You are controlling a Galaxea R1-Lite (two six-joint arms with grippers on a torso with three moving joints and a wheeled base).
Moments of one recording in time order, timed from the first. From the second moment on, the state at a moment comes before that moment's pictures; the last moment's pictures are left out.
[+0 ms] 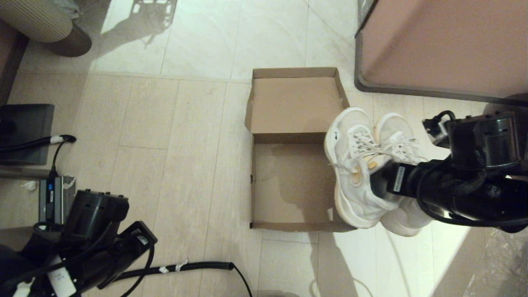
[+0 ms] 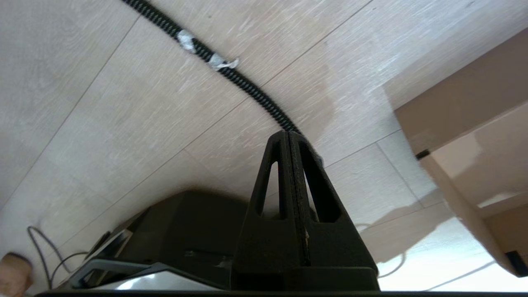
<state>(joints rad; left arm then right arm) -0.33 1.53 -0.50 -0.25 0.41 -0.92 0.45 1.49 -0.84 -0.21 -0.35 0.43</state>
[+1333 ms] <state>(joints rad) -0.33 1.55 -0.46 -0.25 0.41 -0.92 -0.34 1.90 -0.78 -0.64 -0.31 0.77</state>
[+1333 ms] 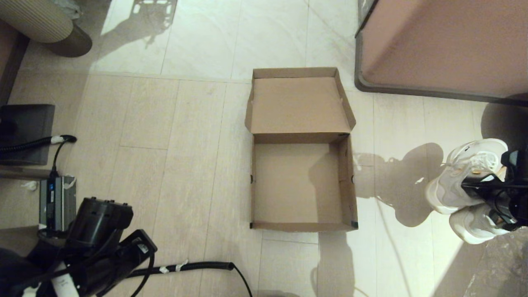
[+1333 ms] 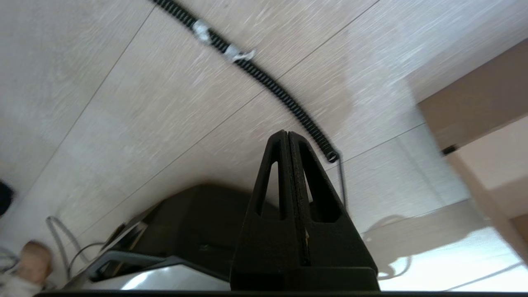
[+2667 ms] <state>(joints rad) -0.33 1.60 -0.46 -0.30 0.44 -0.92 -0.40 2.33 -1.16 -0.71 -0.30 1.24</state>
